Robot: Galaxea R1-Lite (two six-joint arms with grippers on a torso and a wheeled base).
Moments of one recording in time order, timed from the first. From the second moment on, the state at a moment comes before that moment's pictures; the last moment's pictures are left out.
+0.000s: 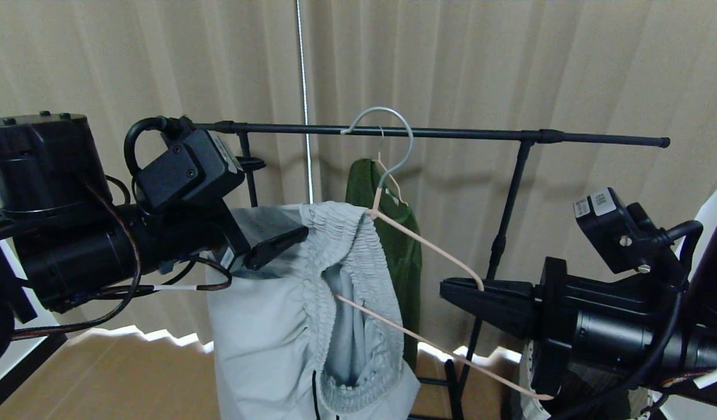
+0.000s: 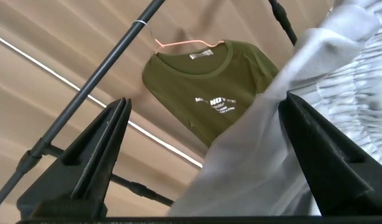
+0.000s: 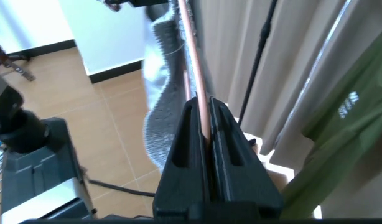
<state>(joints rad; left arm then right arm) -0.41 1.50 -0.81 -0.57 -0.29 0.73 0.72 1.43 -0.54 -0.73 0.29 0.10</state>
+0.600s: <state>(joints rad) -0.41 1.51 -0.79 -0.57 -0.30 0.74 0.75 1.39 -0.51 -0.73 0.29 0.10</state>
